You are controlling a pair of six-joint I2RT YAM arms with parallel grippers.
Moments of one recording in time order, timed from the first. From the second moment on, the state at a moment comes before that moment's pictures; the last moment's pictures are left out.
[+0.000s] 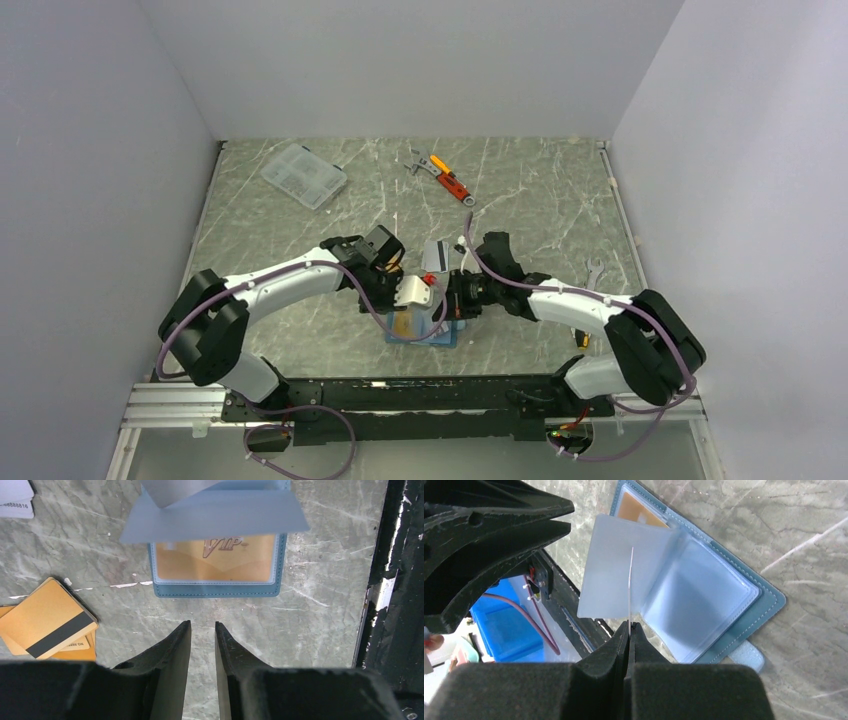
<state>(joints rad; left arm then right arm) -0.78 1.51 0.98 -0.70 0.31 0.85 0.65 1.34 0.54 0.00 -0.55 0.69</state>
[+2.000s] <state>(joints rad) -0.87 1.60 0.91 -0.62 0.26 0.92 0.61 1.53 0.53 0.12 -0.70 0.72</state>
